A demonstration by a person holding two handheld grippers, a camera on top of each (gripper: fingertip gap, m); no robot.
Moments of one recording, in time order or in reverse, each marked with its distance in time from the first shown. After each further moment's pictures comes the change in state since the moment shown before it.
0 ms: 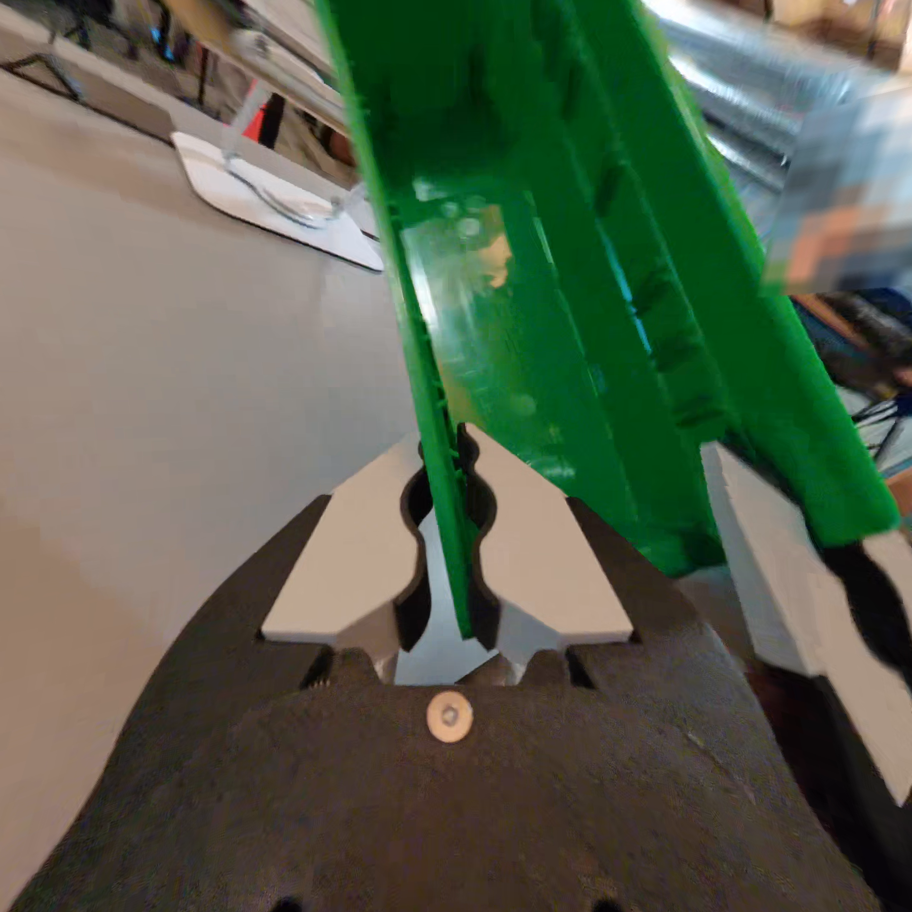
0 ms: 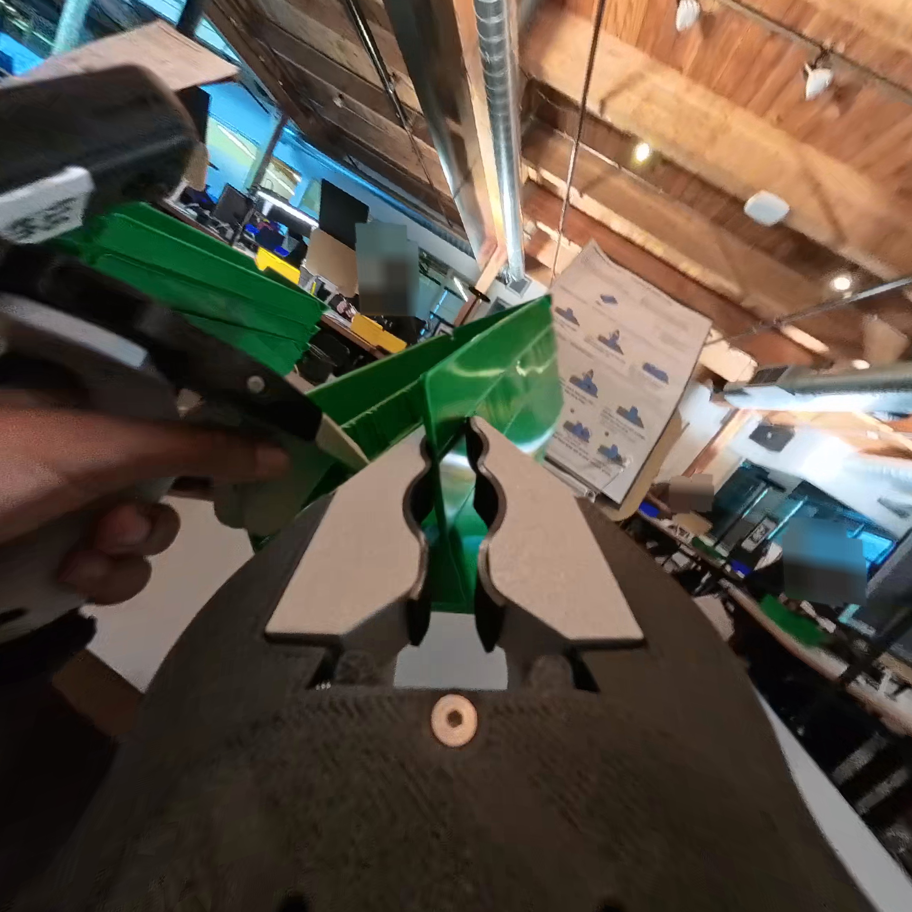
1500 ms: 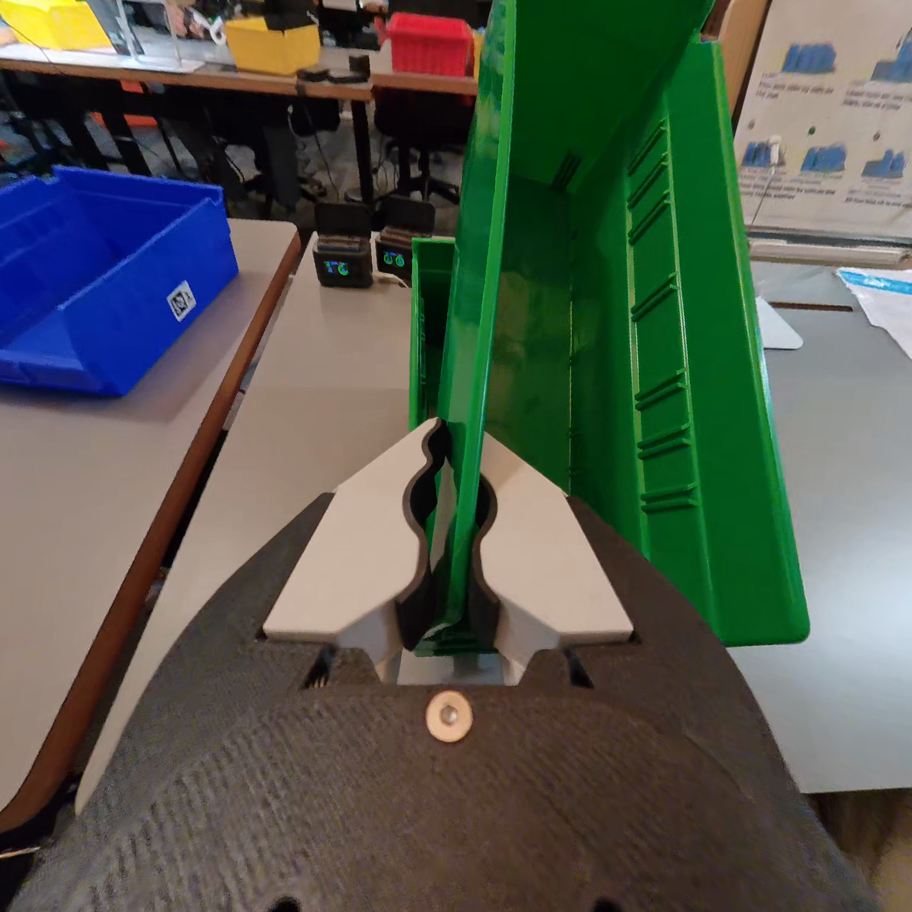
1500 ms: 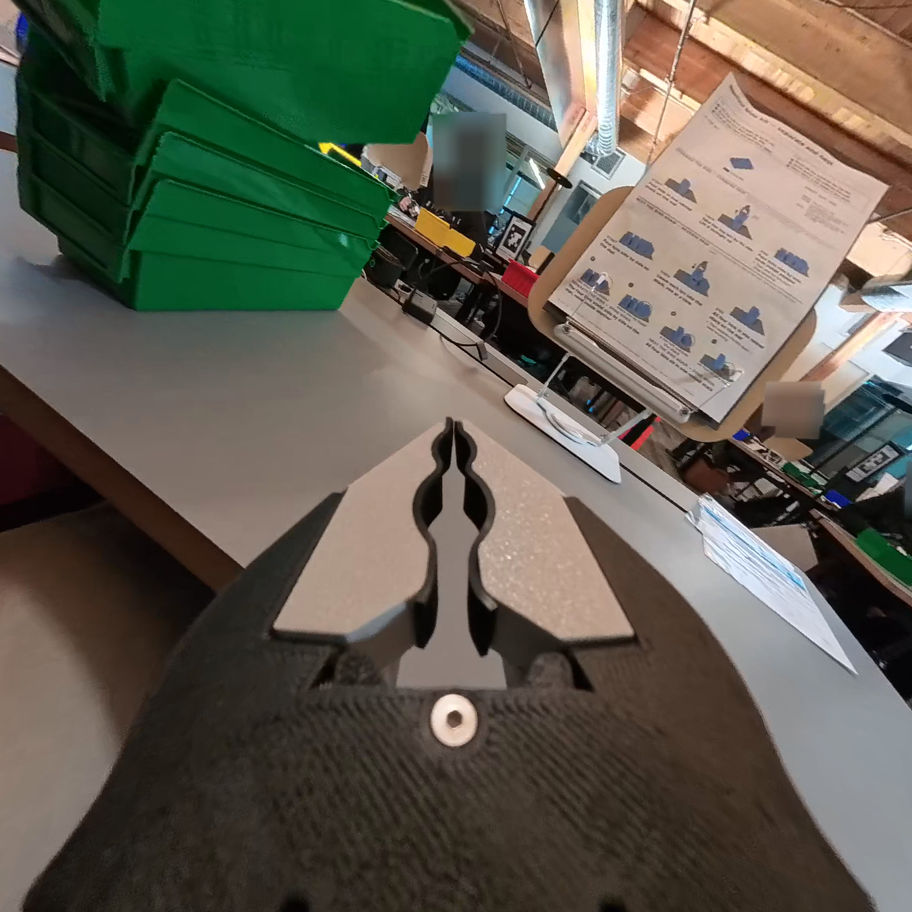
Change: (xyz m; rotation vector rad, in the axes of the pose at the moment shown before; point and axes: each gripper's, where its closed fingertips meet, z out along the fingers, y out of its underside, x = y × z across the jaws) left arm -0.198 -0.208 -0.169 -0.002 -0.642 0.361; right arm -0.042 0.041 -0.009 -0.215 -0.156 0.070
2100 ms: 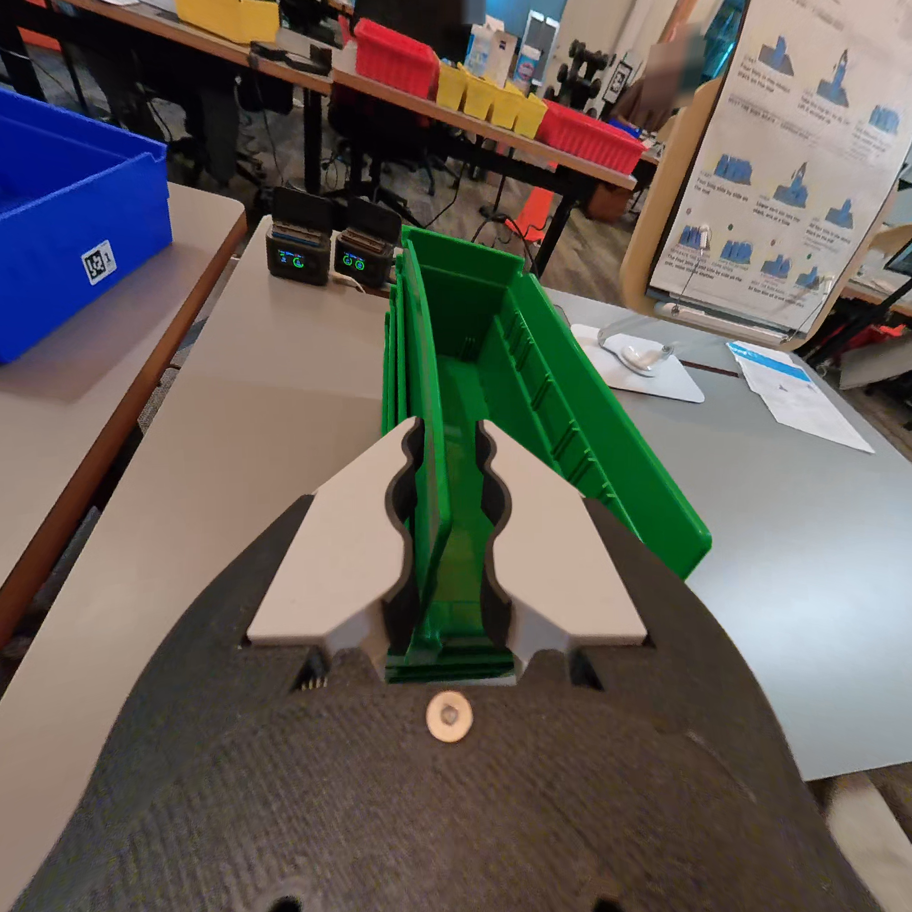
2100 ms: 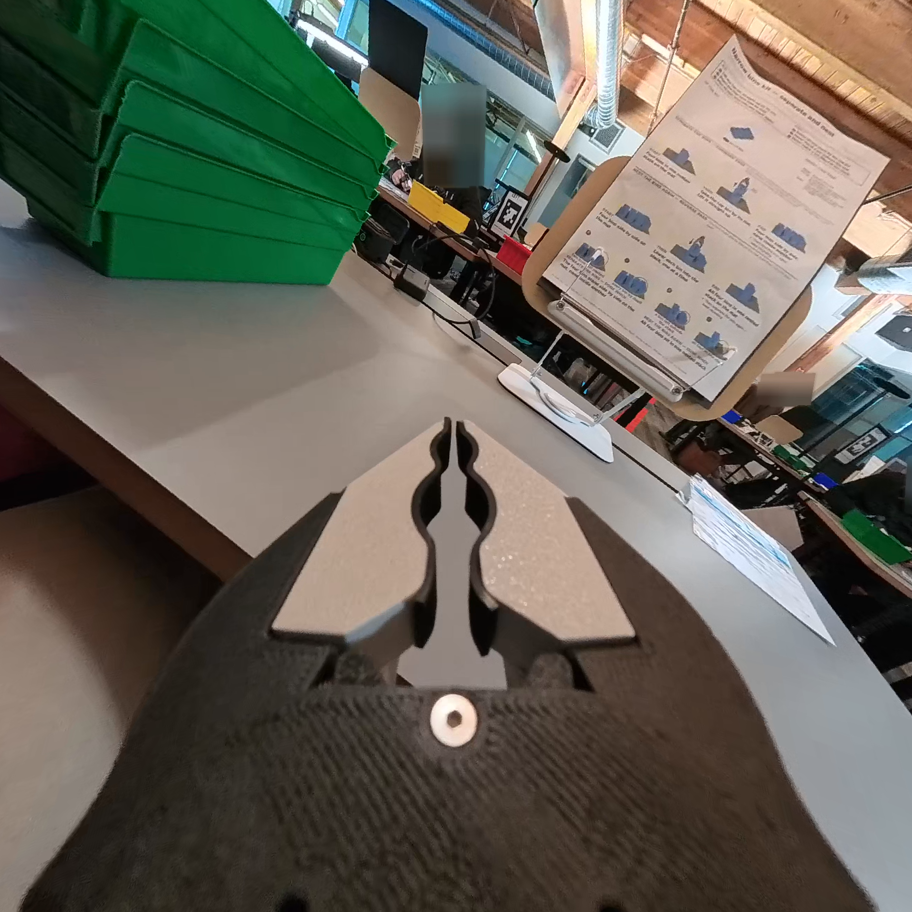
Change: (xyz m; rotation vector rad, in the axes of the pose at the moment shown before) left arm -0.005 -0.006 0.008 0.036 0.125 -0.186; right arm 0.005 0.012 -0.004 -0.046 0.013 -0.008
